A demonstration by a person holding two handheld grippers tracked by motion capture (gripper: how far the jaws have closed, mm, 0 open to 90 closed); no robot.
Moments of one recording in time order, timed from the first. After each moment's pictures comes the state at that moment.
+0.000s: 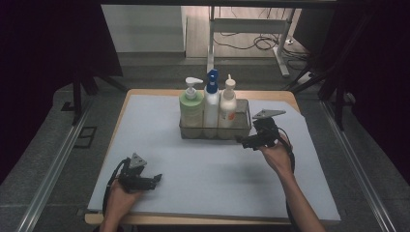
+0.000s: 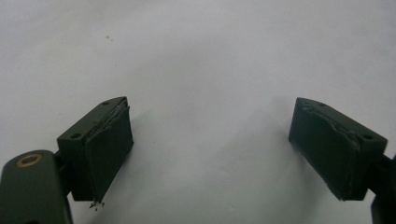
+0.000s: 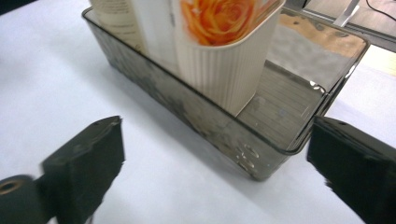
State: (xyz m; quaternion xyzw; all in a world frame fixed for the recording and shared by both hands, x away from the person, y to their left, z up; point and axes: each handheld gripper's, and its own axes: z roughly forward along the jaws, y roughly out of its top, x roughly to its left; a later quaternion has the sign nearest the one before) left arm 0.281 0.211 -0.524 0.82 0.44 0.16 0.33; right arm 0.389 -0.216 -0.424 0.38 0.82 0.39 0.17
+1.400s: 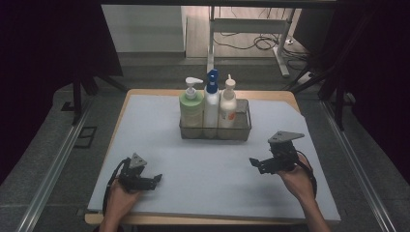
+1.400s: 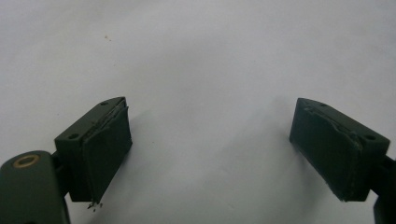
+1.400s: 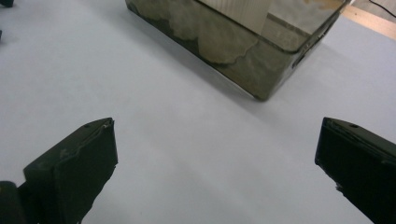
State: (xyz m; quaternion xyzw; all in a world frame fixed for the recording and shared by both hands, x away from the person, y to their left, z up) left arm 0.281 0.210 -0.524 0.82 0.44 0.16 0.33; right arm 0.319 -0.256 -0.430 0.36 0.84 0.37 0.17
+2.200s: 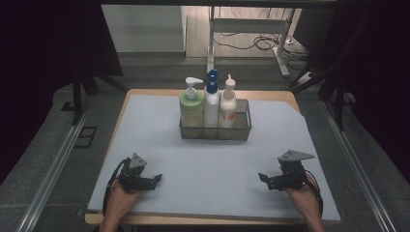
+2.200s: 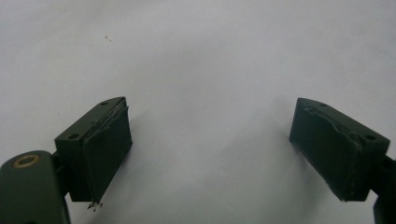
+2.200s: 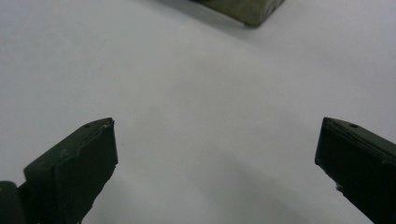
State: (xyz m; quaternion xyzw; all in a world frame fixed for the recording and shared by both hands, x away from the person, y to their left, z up) left arm 0.281 0.211 -0.524 0.82 0.44 0.16 0.33; right arm 0.291 -0.291 -0.485 0.41 0.82 0.37 0.16
